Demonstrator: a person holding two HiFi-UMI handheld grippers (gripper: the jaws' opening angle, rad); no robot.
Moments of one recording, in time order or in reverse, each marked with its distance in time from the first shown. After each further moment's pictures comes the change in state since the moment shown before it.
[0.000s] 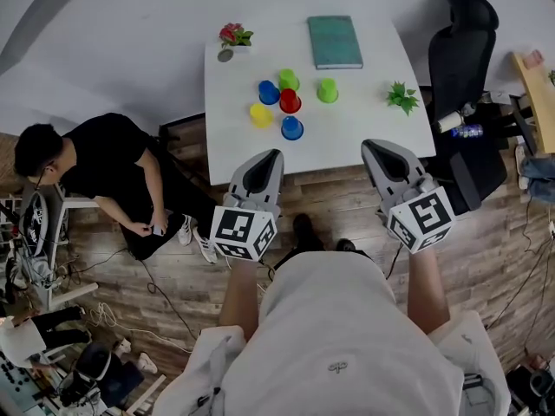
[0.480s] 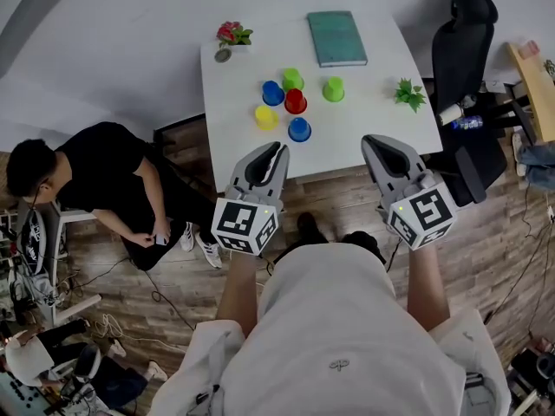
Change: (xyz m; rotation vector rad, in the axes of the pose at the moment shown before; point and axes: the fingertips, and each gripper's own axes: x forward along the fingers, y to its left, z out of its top) left arm 0.015 0.041 -0.004 0.019 0.020 -0.095; right arm 0.042 0.012 0.000 0.015 0.022 -0.058
